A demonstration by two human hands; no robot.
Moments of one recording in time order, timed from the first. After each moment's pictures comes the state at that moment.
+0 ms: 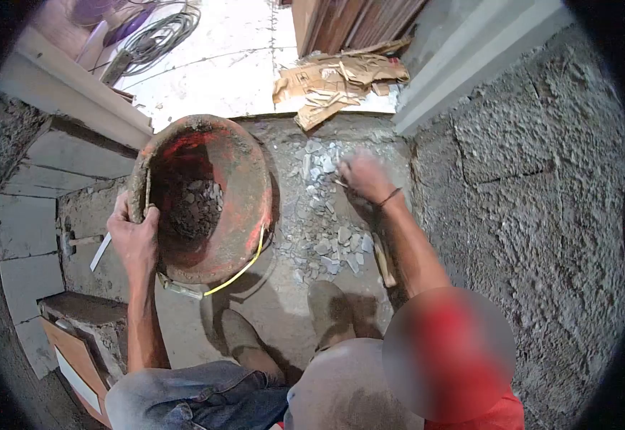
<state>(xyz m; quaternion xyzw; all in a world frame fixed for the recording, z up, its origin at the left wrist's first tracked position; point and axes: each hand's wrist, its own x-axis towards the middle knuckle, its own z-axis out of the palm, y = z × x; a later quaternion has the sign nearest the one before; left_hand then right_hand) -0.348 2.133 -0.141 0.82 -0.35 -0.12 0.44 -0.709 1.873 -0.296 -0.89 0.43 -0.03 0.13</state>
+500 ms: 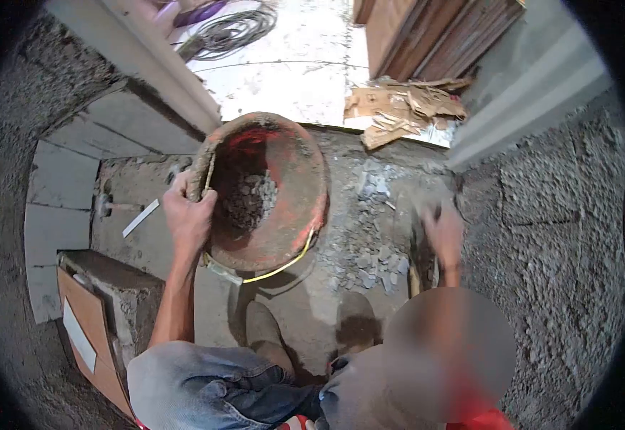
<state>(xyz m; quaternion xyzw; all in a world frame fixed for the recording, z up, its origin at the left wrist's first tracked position) -0.339 2.142 -0.139 0.83 -0.34 -0.08 0.44 -0.770 1.924 -0.249 -0.78 0.57 -0.17 0.16</state>
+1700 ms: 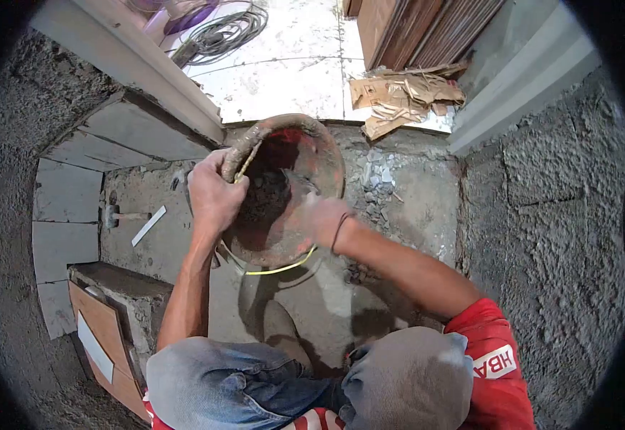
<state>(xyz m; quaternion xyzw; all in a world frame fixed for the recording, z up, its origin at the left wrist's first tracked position) -0.348 2.096 -0.122 0.82 -0.44 -0.10 0.36 -0.543 2.016 -0.222 -0.96 0.20 0.16 0.11</state>
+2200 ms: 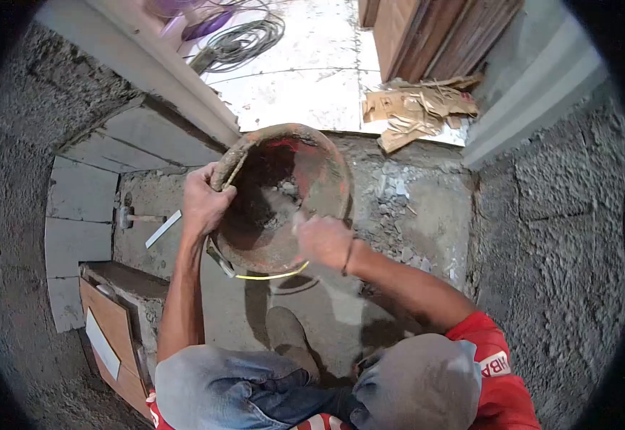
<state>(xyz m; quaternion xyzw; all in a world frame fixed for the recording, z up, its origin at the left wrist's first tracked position) -0.291 2.117 -0.130 0.78 -0.43 -0.20 0.41 -0.536 2.036 -0.218 -0.94 0.19 0.01 0.27</state>
